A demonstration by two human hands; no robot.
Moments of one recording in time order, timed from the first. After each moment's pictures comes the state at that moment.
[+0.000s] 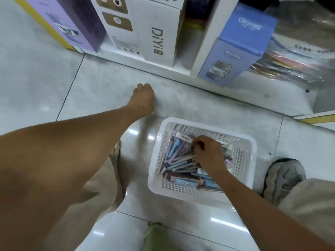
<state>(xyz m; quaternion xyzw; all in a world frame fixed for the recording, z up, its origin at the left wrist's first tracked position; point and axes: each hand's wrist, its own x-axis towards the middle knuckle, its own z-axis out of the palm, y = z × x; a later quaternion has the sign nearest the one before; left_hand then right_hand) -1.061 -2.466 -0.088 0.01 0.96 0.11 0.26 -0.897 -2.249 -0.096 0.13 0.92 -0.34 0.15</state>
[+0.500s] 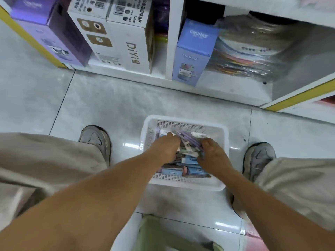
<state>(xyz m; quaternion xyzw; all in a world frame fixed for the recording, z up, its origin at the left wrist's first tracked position) -0.909 -2.364 -0.062 0.25 0.91 0.08 0.33 -0.842 -2.173 -0.071 0.04 0.95 -0.16 0.25</state>
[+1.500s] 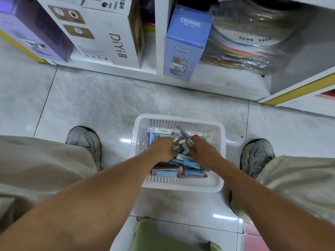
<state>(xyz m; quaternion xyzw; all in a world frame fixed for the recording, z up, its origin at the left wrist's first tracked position) -0.913 -2.351 -0.109 0.14 0.87 0.19 0.44 -0.870 -2.181 -0.076 0.08 0.90 -0.25 0.35</state>
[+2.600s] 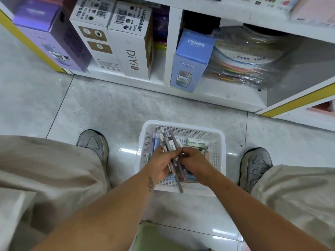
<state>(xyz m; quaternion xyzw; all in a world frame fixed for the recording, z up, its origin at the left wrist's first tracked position) -0.875 -2.361 -0.064 -0.35 0.47 0.71 0.39 -0.853 -2.231 -0.046 0.23 0.74 -0.55 0.31</state>
